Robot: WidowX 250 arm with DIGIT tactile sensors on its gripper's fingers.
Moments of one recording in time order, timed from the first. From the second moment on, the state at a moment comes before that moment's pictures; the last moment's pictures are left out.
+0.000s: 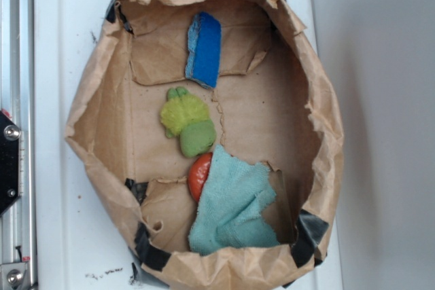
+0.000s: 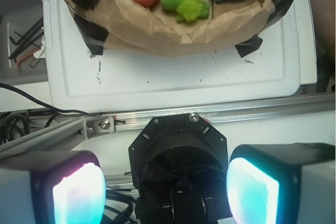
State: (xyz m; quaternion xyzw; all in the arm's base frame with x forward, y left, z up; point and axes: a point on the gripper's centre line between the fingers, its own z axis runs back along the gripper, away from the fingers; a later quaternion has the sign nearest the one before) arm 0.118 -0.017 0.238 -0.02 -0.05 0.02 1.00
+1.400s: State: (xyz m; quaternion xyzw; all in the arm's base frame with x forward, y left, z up) arm 0.276 0.056 0.164 -0.03 -0.16 0.38 0.91
